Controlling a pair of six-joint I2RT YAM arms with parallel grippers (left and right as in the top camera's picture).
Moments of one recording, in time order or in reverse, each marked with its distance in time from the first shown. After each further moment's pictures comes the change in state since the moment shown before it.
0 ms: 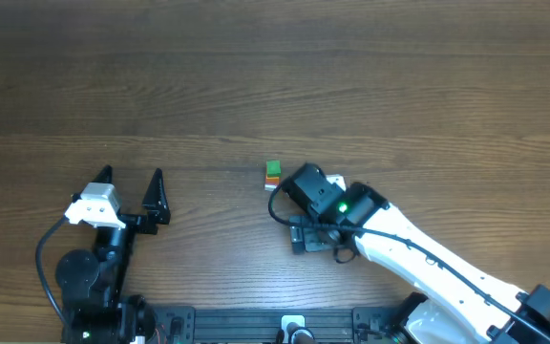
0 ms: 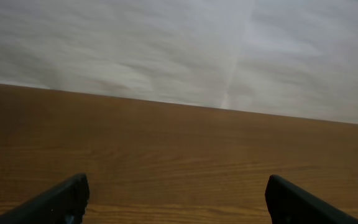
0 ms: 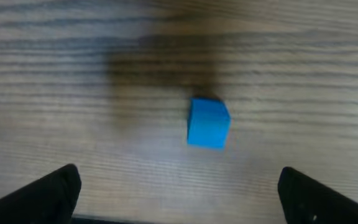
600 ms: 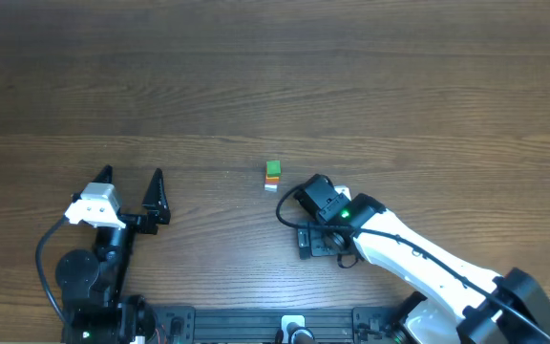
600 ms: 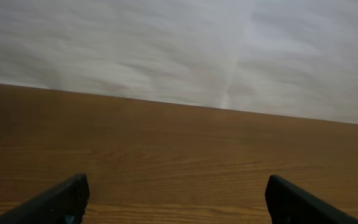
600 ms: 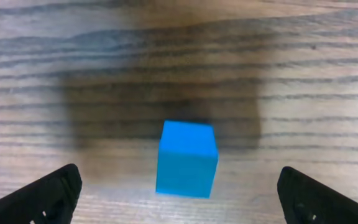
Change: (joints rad) left arm 0.000 0.000 0.000 0.000 0.000 0.000; right arm -0.063 0.055 -0.159 0.194 -0.015 -0.016
